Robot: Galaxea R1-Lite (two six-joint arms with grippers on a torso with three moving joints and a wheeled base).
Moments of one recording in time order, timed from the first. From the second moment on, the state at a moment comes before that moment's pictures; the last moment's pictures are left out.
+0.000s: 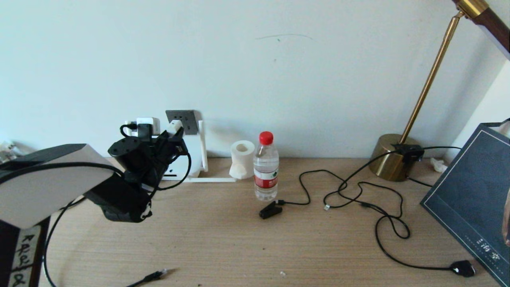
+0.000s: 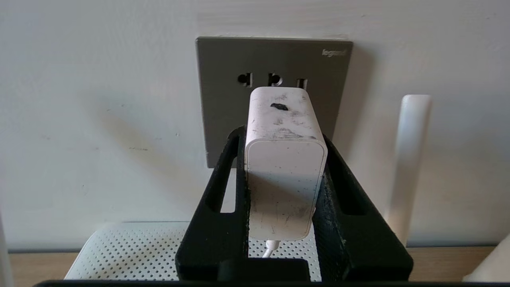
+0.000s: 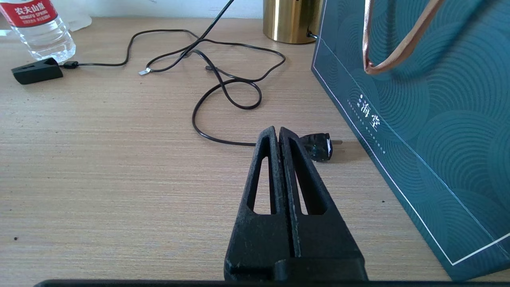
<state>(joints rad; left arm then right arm) -0.13 2.30 -1.09 -1.52 0.04 0.06 0.00 0.00 0.00 -0.01 -0.01 0.01</state>
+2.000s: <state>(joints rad) -0.13 2.31 -1.12 -1.52 0.06 0.06 0.00 0.00 0.00 -0.01 -0.01 0.01</state>
